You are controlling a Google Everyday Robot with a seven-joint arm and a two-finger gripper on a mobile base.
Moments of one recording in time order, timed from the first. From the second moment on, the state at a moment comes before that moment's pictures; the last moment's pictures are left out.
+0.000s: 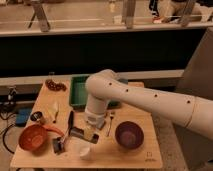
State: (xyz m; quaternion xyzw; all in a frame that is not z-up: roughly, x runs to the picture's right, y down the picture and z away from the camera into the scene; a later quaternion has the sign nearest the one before) arm -0.064 0.200 0.614 0.06 -0.50 -0.85 0.14
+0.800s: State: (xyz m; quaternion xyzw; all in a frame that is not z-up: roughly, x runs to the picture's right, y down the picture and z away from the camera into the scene) arm -0.071 0.204 0.609 0.15 -0.46 -0.86 0.17
